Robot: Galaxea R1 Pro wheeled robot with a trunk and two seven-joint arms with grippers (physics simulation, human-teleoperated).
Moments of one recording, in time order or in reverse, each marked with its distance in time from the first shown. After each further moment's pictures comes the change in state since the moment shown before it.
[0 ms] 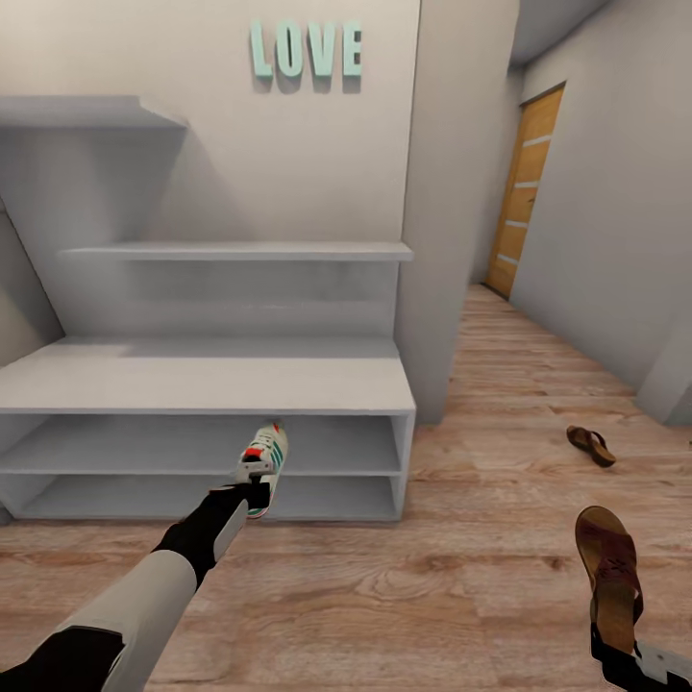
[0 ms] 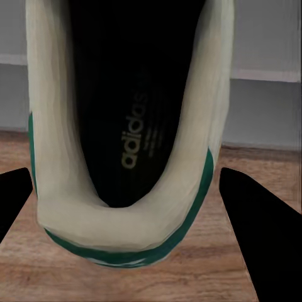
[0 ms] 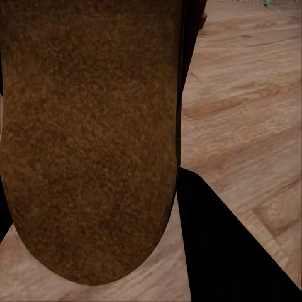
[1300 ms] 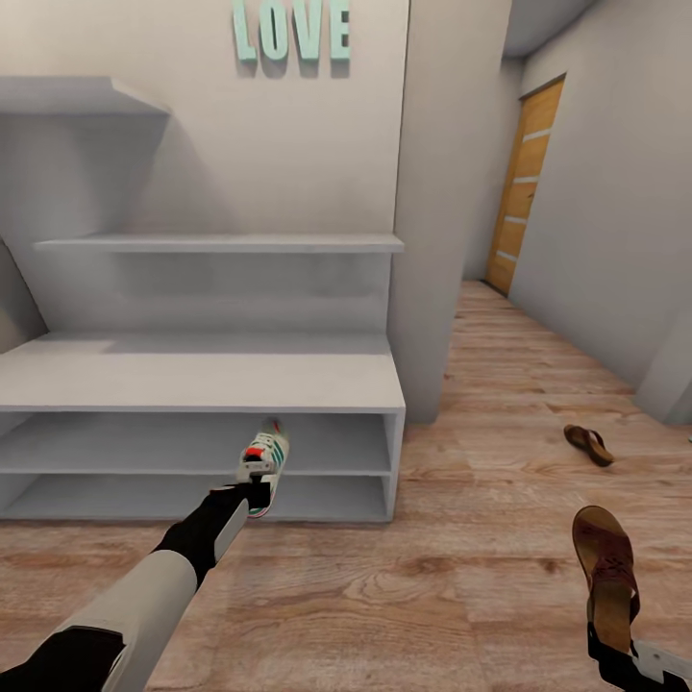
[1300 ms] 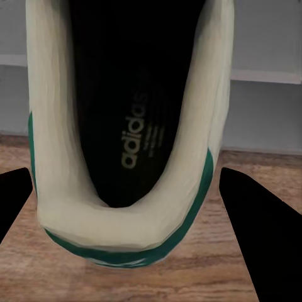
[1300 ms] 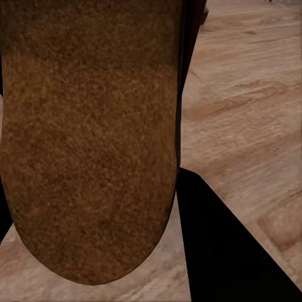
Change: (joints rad) left arm 0.000 -0.002 0.000 -0.001 0.000 -0.001 -0.002; right arm 0.000 0.006 0.000 -0.002 0.002 -0.001 0.003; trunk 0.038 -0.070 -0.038
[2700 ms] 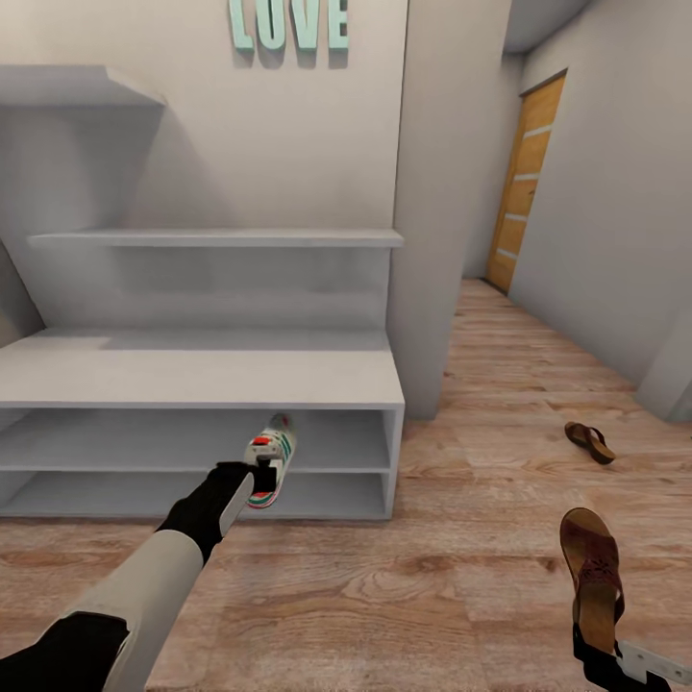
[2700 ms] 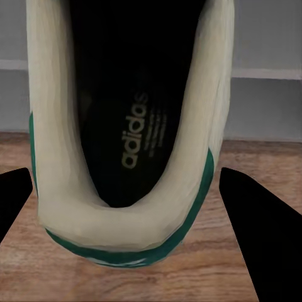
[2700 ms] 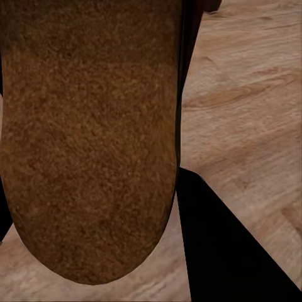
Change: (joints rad) left arm -0.044 -0.014 -0.002 -0.095 -0.003 0.214 -0.002; right arm 0.001 0.036 0.000 -0.001 0.002 0.001 0.000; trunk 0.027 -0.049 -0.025
